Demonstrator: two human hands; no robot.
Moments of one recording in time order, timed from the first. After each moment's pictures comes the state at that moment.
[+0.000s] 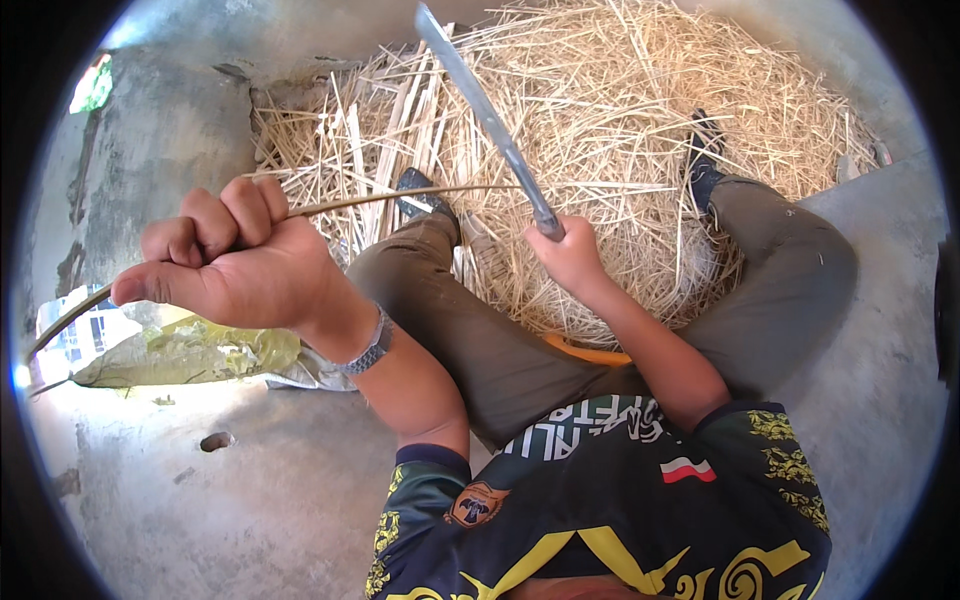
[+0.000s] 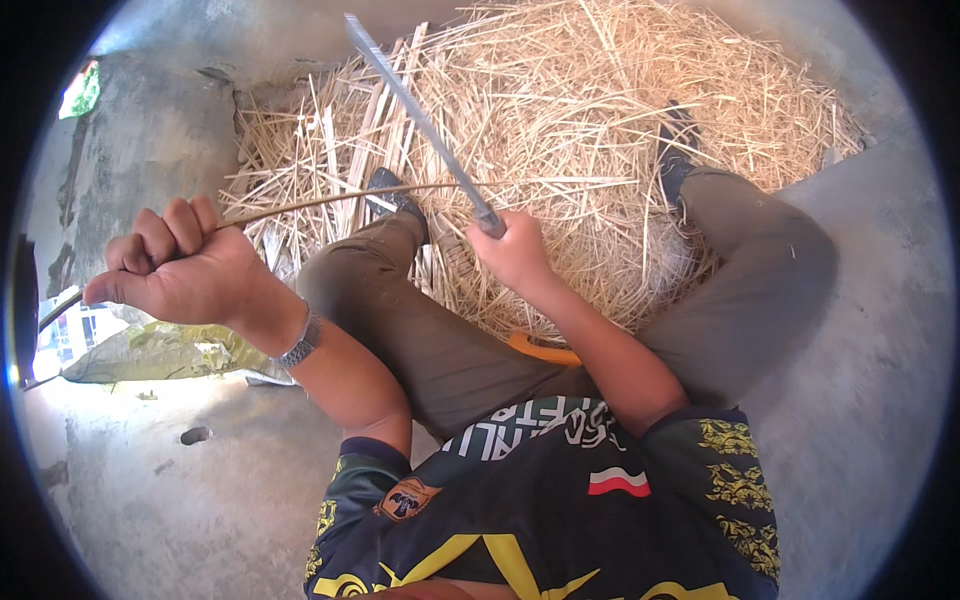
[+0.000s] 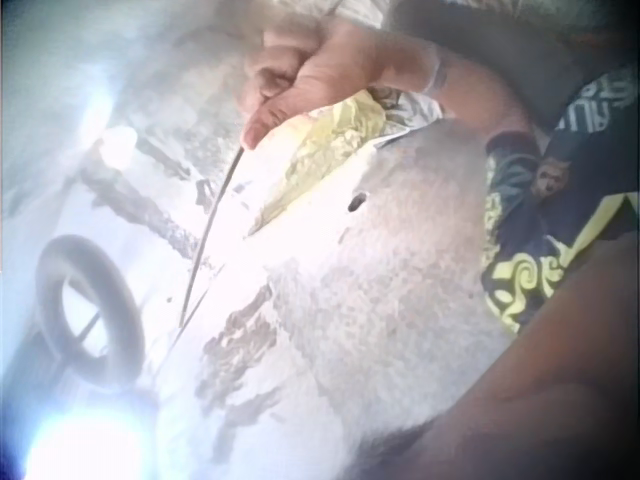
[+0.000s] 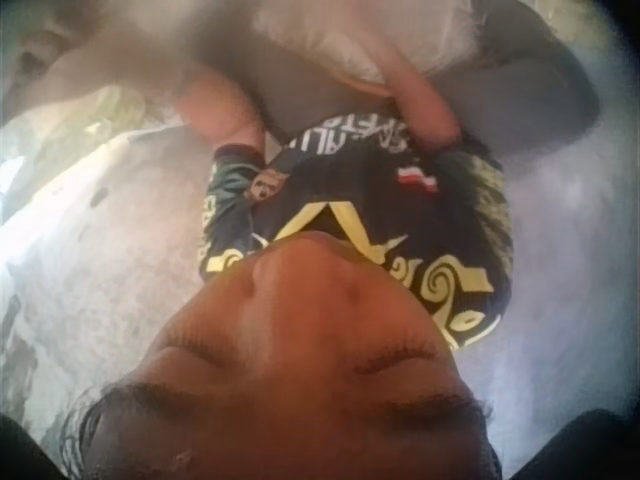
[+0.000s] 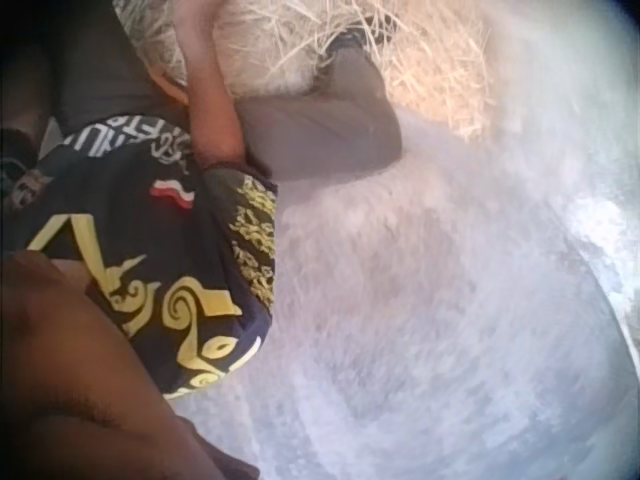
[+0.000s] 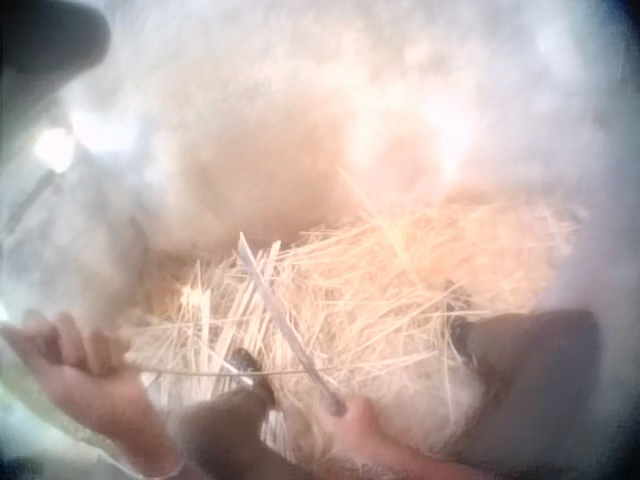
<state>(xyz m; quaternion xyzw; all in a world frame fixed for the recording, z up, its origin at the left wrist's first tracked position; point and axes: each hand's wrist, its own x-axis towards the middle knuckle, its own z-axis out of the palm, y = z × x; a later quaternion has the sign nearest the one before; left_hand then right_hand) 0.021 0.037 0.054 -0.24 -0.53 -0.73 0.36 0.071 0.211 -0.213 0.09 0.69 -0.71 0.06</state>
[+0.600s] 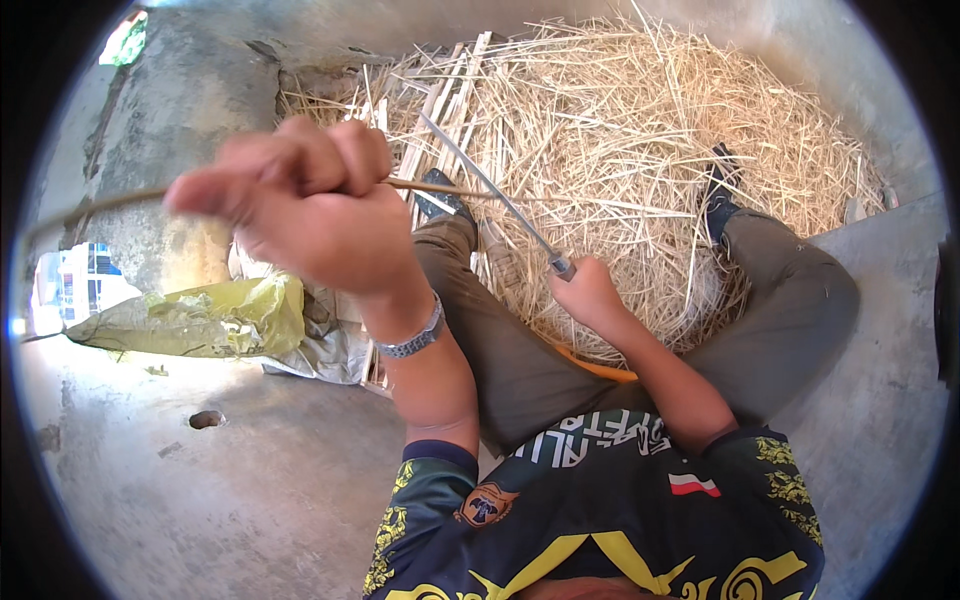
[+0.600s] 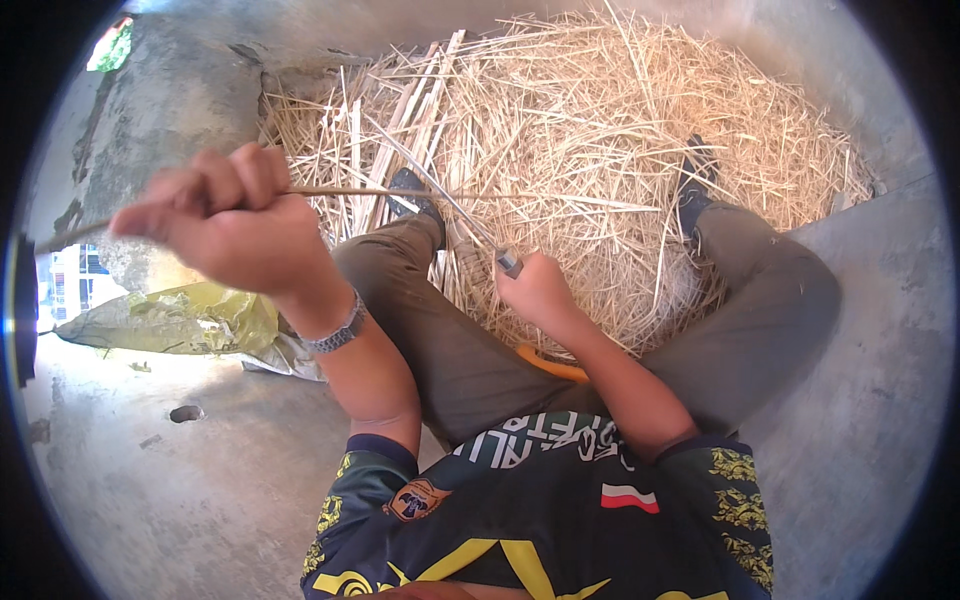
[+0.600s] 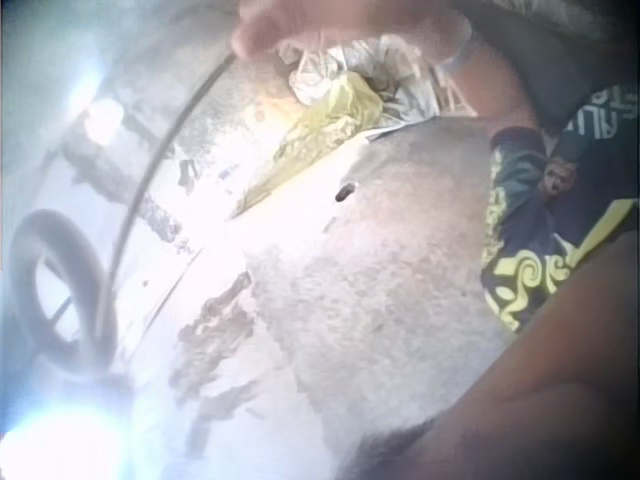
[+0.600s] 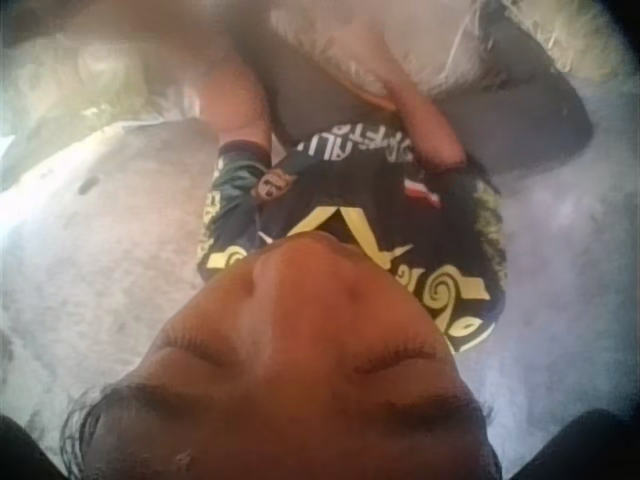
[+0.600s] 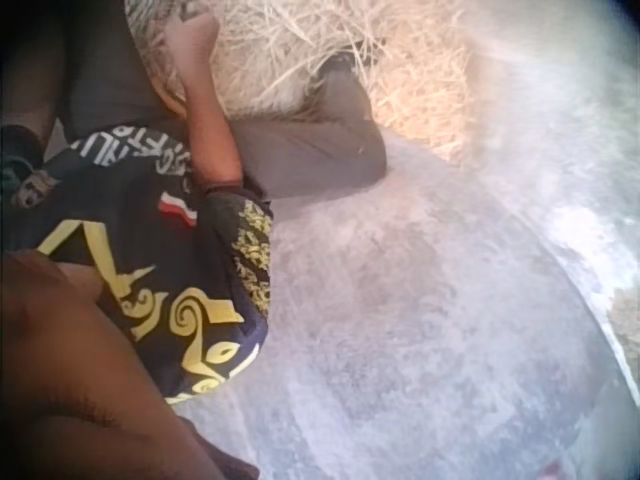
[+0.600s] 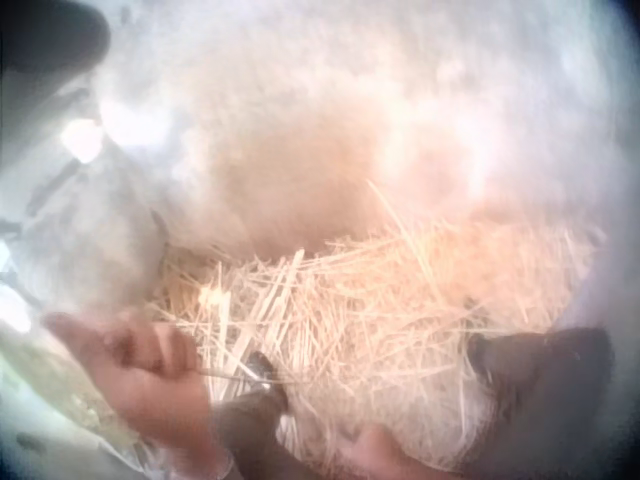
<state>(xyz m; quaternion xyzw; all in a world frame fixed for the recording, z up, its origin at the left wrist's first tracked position) 0.022 0.064 0.050 -0.24 -0.58 -0.68 0.38 0.097 0.207 -0.200 0.08 0.77 -0.63 0.09</state>
